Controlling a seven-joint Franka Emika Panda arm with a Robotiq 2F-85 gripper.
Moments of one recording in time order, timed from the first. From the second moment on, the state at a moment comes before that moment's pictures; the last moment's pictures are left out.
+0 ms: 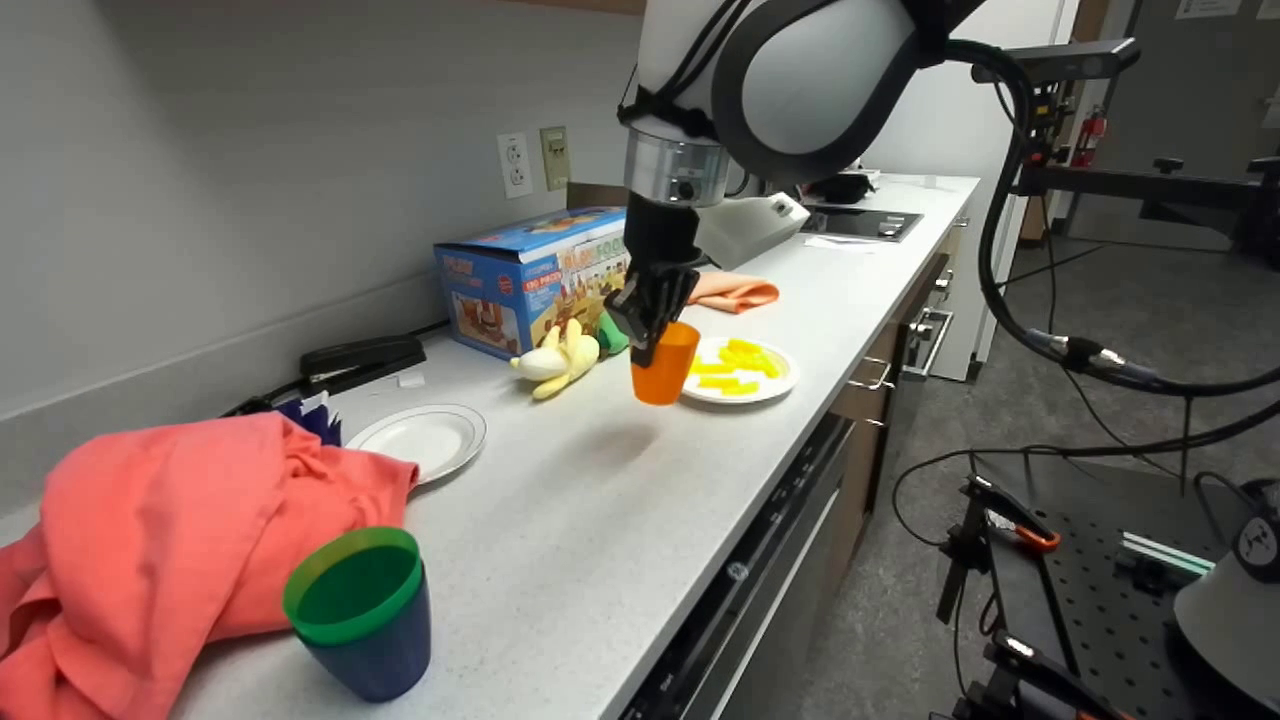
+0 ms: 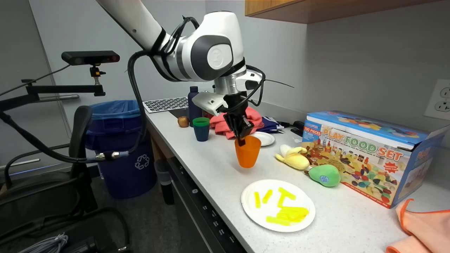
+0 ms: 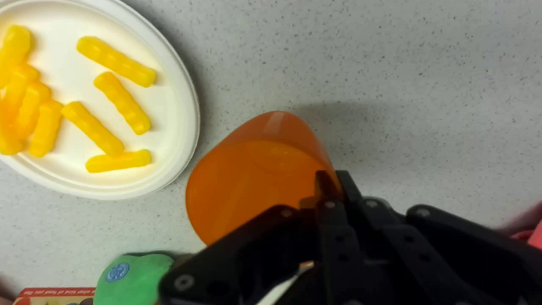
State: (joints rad) arm 0.01 0.03 0.02 -2.28 -0.07 2.53 0.31
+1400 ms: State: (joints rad) arm 0.05 0.06 0.02 -2.27 -0.17 2.51 0.37
